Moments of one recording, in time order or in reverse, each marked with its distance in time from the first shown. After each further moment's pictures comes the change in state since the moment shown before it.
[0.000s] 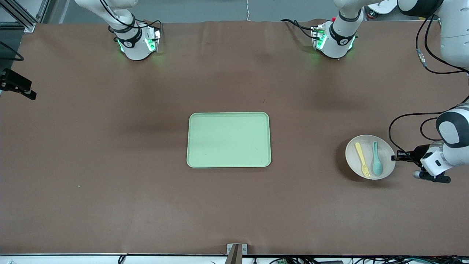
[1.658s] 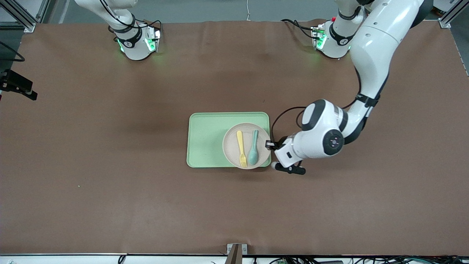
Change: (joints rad) left arm -0.404 0.104 -0.385 0.027 -0.004 0.196 -0.684; right arm 0.000 0.000 0.000 -0.010 0.000 0.002 0.000
